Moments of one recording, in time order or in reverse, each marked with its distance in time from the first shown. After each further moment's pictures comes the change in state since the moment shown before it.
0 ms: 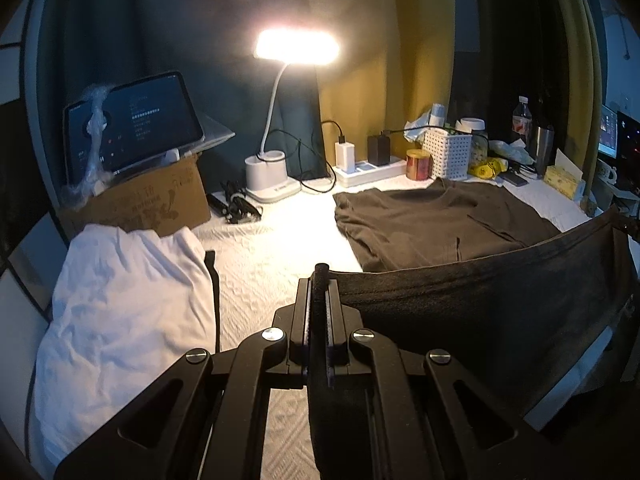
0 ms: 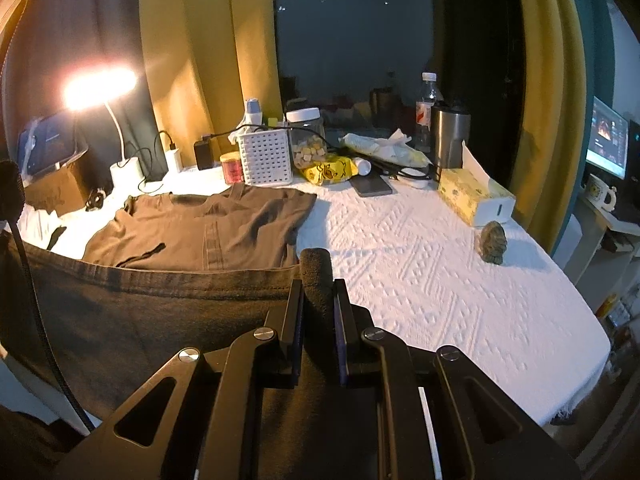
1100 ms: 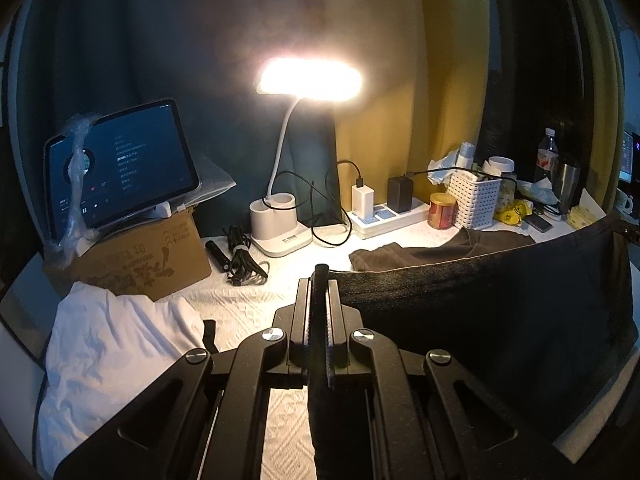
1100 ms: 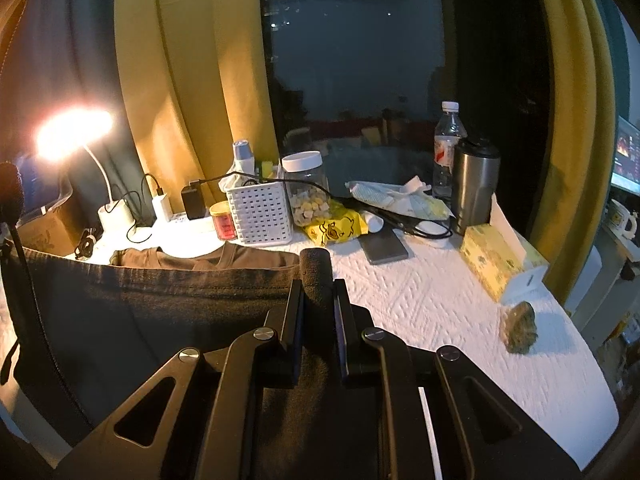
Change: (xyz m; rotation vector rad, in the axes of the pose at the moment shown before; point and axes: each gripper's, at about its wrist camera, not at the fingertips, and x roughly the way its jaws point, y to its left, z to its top) left arm 0.052 0.010 0.072 -0.030 -0.047 0.031; right arm 0.068 -0.009 0.086 0.010 -0.053 0.038
